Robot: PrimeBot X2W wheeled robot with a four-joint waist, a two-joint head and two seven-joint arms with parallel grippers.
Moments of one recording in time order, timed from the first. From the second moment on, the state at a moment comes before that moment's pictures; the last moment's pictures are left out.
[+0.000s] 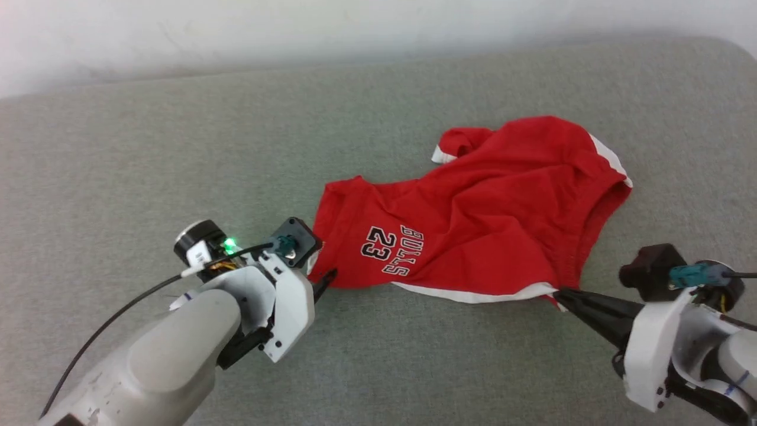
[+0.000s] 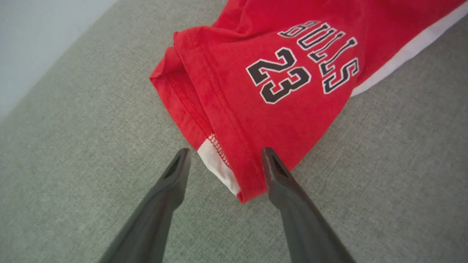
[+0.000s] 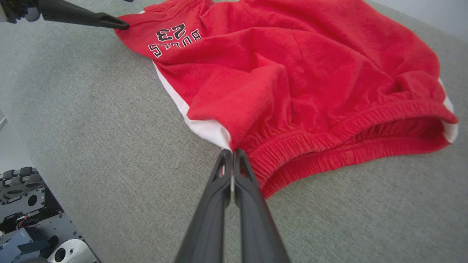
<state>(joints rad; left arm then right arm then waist) -0.66 0.51 -0.94 0.38 -0.49 -0.12 0.21 -0.45 -0.84 0.87 0.02 0.84 0.13 0.13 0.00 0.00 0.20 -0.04</state>
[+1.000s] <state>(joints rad) -0.79 0.63 -1.13 0.38 -0.79 -0.10 0.04 -0.42 -0.82 0.76 -0.03 0.79 0.13 0.07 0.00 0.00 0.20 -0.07</state>
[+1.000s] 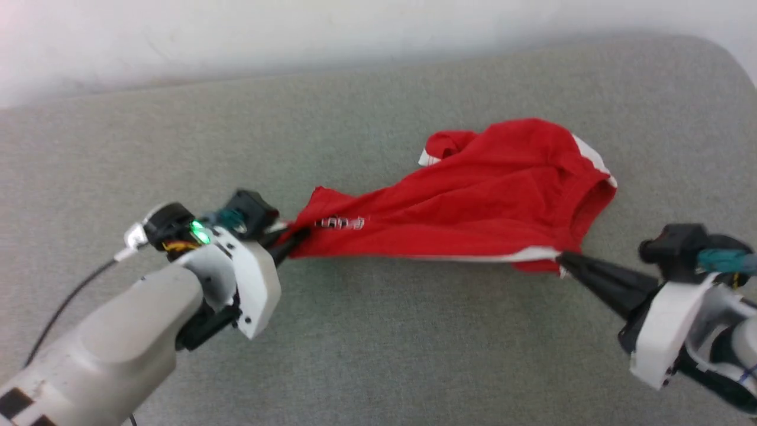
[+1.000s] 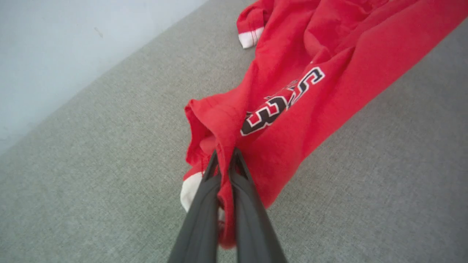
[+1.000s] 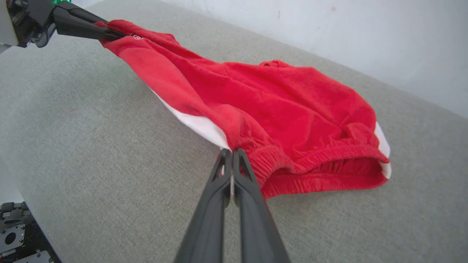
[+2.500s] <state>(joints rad) -1.56 0.41 -0.75 0.68 -0.80 0.02 -0.21 -1.59 -0.68 0.92 0.43 0.71 0.13 -0.10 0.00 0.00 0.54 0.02</state>
